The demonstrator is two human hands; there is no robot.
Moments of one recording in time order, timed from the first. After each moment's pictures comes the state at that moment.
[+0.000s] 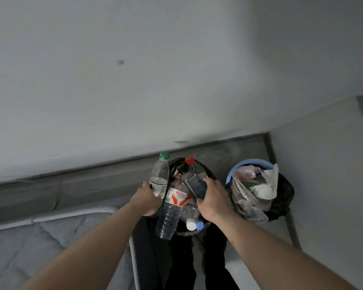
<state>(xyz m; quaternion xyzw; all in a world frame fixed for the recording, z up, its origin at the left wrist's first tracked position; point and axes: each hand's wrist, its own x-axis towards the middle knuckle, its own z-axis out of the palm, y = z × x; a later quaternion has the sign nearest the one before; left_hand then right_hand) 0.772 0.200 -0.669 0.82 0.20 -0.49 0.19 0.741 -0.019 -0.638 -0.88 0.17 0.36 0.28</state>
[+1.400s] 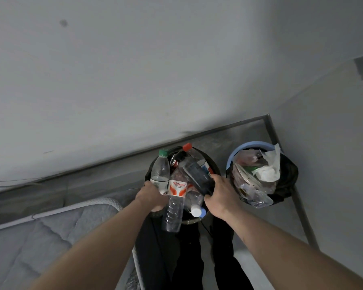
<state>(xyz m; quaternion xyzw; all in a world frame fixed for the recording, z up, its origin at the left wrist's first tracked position) 0.746 0.177 -0.683 0.83 0.21 -0.50 0.12 0.699 -0.045 -0.653 -0.85 0.21 0.37 0.32</state>
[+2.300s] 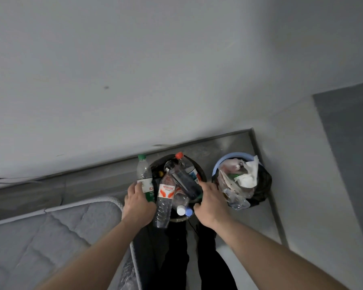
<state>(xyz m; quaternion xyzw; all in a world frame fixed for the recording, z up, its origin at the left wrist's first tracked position) 0.720 0.174 -0.581 0.88 0.19 -0.40 0.19 0.698 -0.054 -0.566 -0.87 0.15 0.38 0.27</state>
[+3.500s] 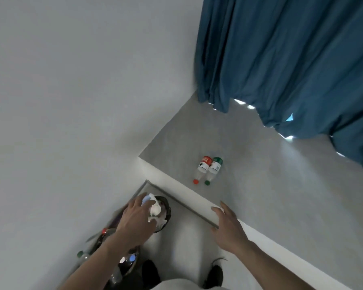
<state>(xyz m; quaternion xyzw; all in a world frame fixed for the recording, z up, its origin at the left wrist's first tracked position) 0.608 -0.104 -0.132 0.85 -0.43 -0.30 0.07 0.358 -0.271 -0.174 -0.82 0.45 0.15 0.31</state>
